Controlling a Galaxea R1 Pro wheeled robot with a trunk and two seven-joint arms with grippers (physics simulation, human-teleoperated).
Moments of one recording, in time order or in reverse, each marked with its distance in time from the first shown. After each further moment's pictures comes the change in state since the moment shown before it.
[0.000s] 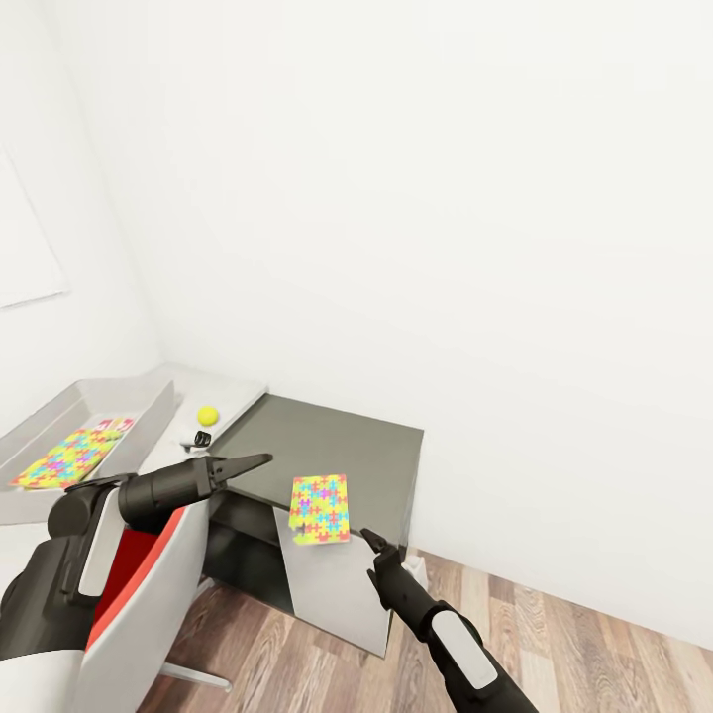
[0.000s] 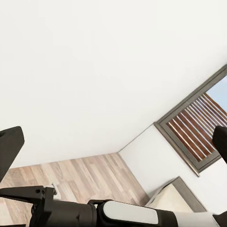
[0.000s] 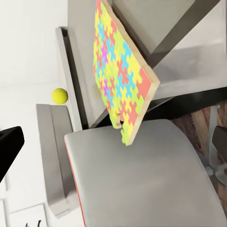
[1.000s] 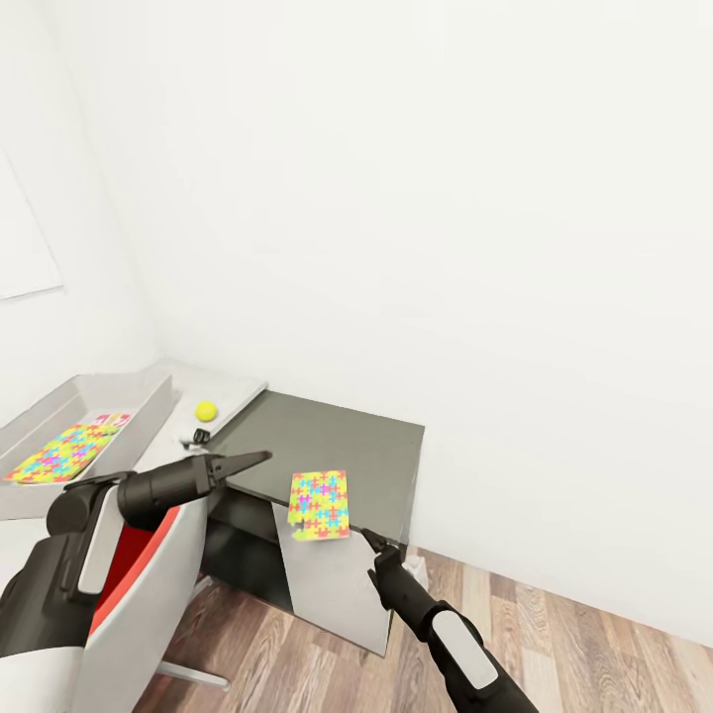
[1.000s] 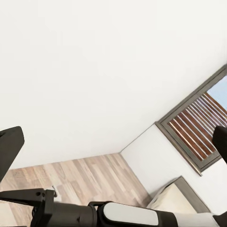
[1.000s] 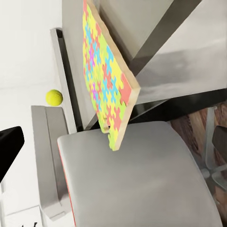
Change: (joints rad) left arm -0.007 0.000 0.002 -0.003 0.000 0.000 -0.001; right arm 0.000 -0.002 0.000 0.000 0.000 0.000 0.000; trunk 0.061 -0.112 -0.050
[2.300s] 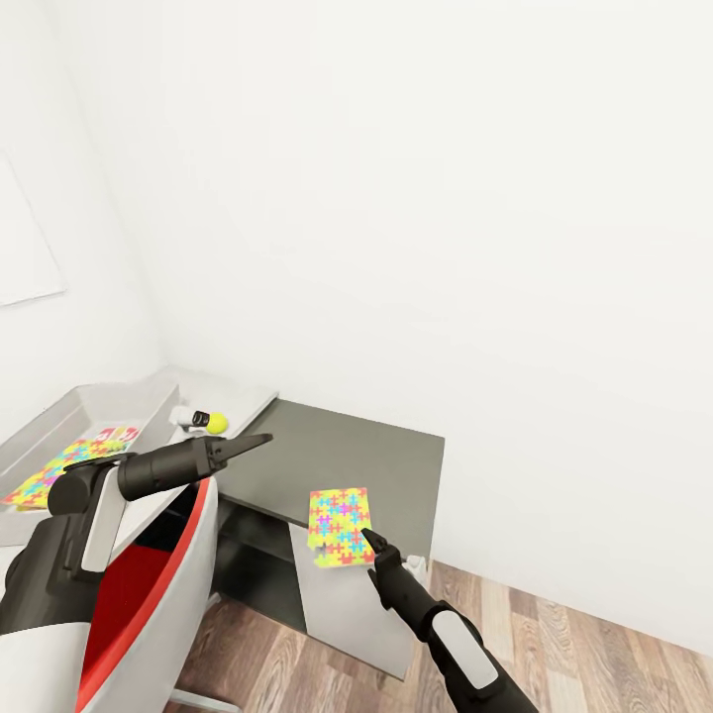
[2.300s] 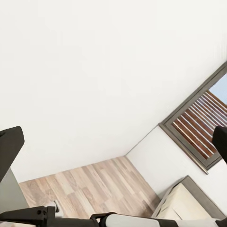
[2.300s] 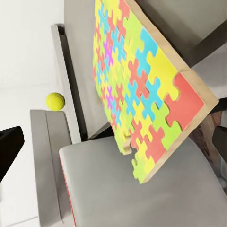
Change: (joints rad) left arm -0.061 0.001 -0.005 -0.001 -0.002 0.000 0.000; right arm 0.000 0.000 -0.001 0.000 -0.001 0.000 0.001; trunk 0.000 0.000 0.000
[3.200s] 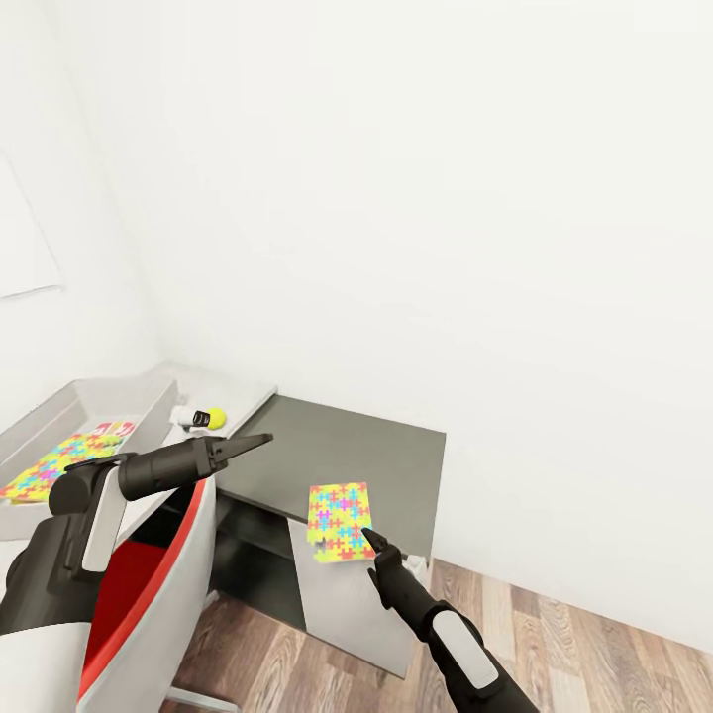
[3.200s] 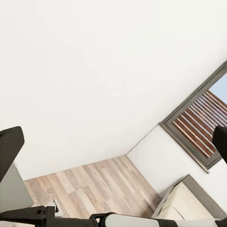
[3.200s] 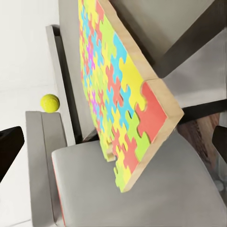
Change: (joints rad) left arm 0.000 -0.002 -0.002 0.000 0.000 0.000 0.000; right arm 0.000 0.000 -0.002 0.000 0.000 0.000 0.005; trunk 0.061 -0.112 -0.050
